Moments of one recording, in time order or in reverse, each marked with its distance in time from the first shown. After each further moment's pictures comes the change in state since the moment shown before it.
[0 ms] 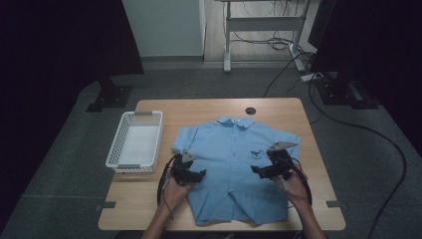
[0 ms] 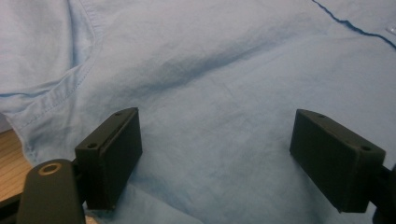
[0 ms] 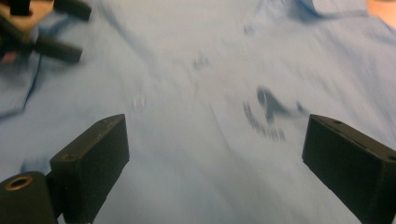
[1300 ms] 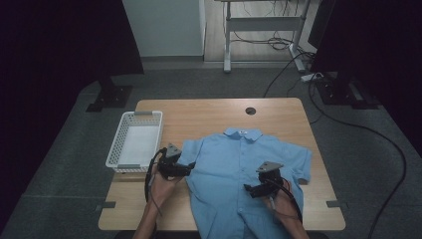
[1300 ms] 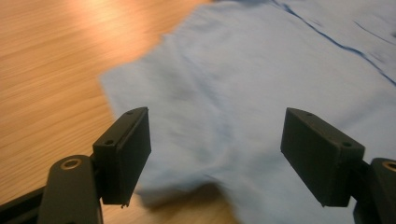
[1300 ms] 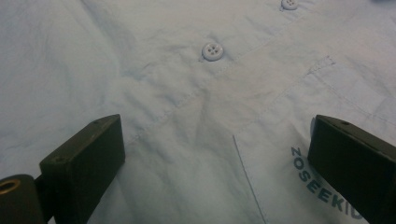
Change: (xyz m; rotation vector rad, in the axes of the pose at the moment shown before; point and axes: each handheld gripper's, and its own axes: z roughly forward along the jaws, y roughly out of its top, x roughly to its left) left arm 0.031 0.010 -0.049 -0.074 0.021 -0.058; right arm 0.036 -0.063 0.025 0.055 -0.036 -0.076
